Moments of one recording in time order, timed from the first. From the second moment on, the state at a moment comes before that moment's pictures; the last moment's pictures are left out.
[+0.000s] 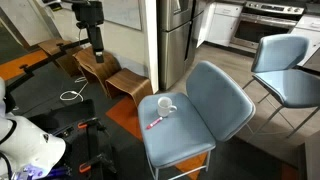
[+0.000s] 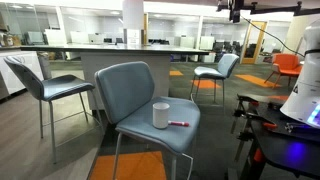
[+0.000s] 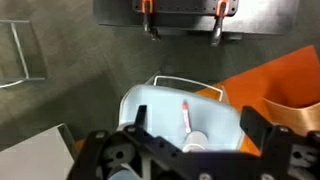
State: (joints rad) arm 0.02 -0.53 0.19 -2.35 -0.08 1.64 0.12
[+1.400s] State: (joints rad) arm 0.01 -0.02 0.08 -2.37 0.01 2.36 0.35
